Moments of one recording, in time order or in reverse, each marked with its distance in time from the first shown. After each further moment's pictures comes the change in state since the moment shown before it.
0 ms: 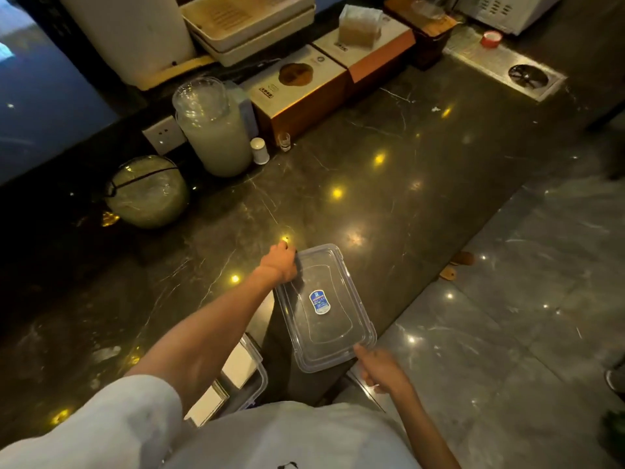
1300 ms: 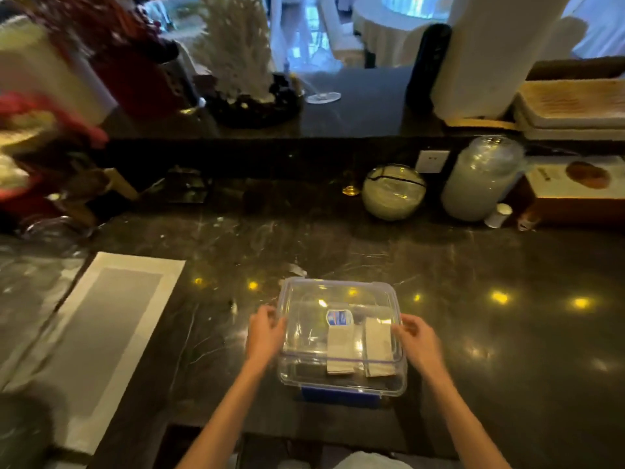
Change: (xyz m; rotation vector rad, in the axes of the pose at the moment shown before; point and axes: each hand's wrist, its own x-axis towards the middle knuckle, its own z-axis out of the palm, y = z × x) left_hand -0.340 -0.187 0.117 -1.096 0.731 -0.983; right_hand -0.065 -0.157 0.159 -0.356 -0.054 -0.827
